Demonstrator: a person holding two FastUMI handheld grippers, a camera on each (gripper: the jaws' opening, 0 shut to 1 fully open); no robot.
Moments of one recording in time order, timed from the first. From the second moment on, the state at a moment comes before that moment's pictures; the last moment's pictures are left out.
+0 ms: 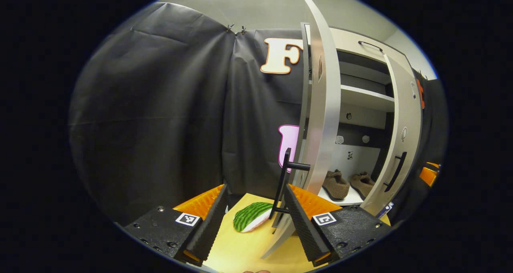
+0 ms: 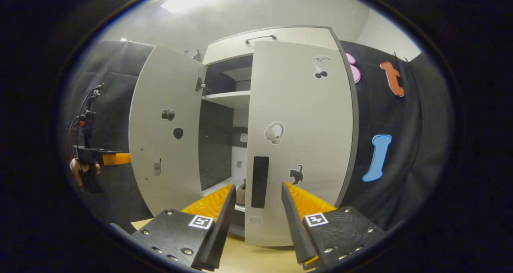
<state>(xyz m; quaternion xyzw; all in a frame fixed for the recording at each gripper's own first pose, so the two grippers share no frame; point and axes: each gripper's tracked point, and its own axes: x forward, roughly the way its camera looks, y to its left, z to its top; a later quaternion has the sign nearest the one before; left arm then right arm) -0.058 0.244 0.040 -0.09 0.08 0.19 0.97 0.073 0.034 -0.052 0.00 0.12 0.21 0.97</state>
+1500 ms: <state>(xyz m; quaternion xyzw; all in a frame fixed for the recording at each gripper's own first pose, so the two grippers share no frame) -0.039 0.182 0.039 -0.07 0.09 0.09 0.99 0.078 0.034 -0.059 0.04 0.13 0.20 0.97</state>
